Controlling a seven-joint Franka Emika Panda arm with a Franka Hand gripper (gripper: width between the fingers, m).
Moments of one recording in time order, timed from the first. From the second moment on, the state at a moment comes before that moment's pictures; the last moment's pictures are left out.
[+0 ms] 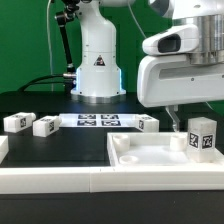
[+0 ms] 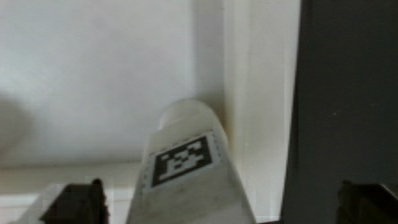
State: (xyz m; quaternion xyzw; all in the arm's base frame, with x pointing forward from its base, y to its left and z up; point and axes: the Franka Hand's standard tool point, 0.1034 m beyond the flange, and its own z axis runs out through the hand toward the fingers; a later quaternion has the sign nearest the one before) arm 0.620 0.124 0.077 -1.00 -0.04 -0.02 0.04
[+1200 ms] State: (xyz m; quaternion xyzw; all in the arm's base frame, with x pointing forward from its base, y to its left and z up) arm 0.622 0.116 0.077 -0.99 -0.13 -0.03 0.03
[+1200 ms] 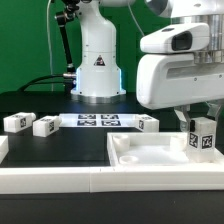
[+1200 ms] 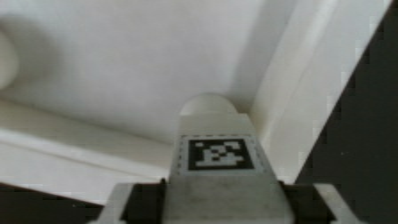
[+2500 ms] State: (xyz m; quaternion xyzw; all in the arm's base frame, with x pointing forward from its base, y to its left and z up) arm 0.620 0.105 0.076 -0.95 0.31 -0.03 0.03
